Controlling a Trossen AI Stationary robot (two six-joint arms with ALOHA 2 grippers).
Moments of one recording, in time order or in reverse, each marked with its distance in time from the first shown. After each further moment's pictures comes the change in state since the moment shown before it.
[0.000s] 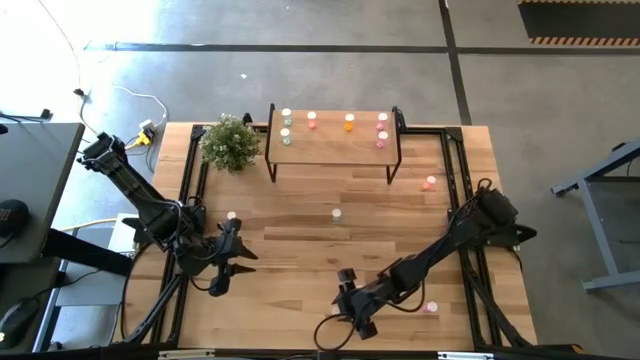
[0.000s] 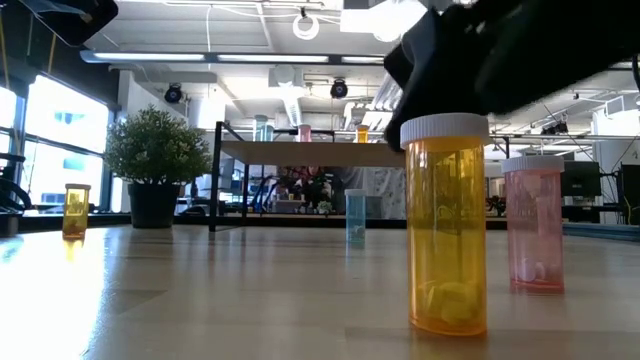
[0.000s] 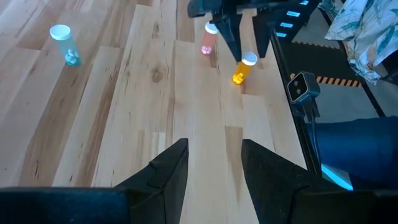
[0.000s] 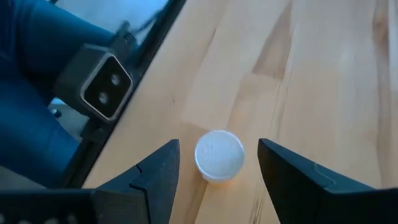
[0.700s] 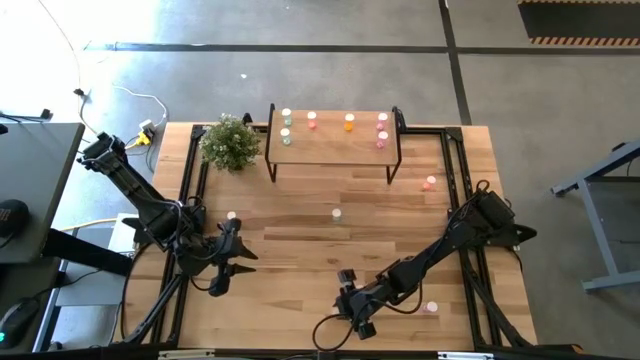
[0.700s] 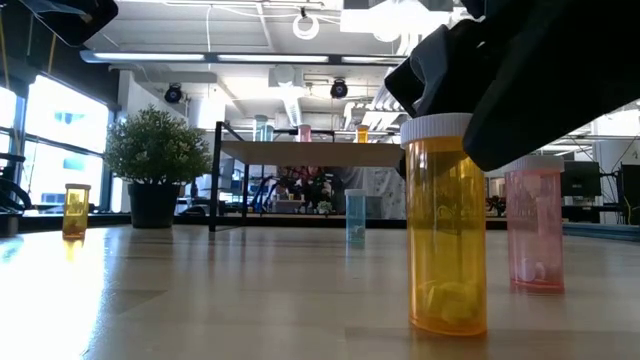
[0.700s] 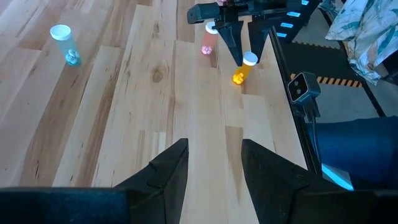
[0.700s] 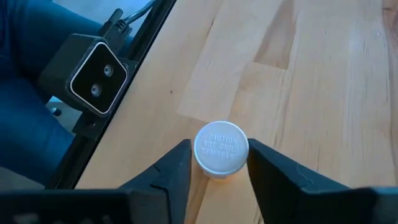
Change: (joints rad) left arm 0.000 0.000 0.000 -0.001 -0.001 0.000; right arm 0.000 0.026 -0.001 0.008 -0.001 0.023
